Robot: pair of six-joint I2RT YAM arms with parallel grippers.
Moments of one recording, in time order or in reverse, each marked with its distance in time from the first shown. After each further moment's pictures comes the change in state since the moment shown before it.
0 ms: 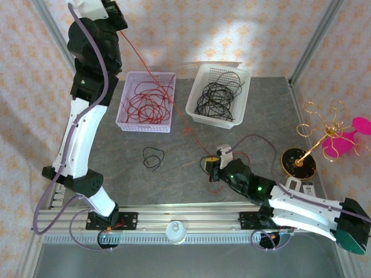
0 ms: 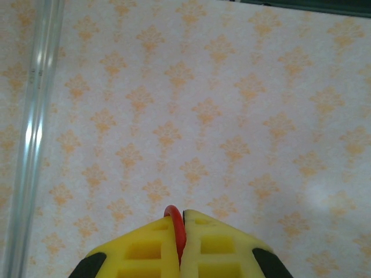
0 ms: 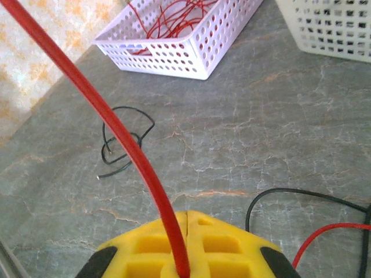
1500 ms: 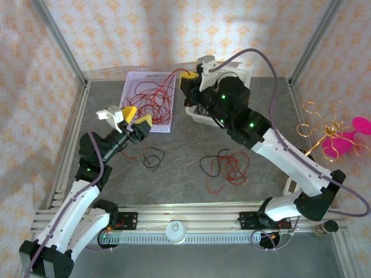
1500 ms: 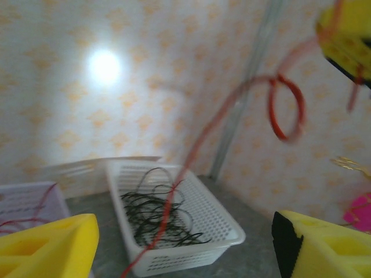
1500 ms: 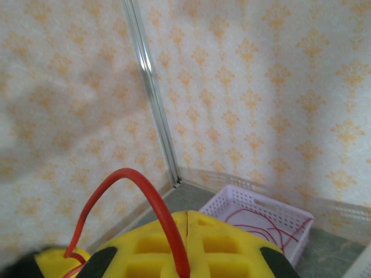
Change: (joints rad) left arm 0.097 -0.901 -1.708 0.570 1.004 -0.384; right arm -0.139 0.592 1.249 -0.210 -0.106 -0.357
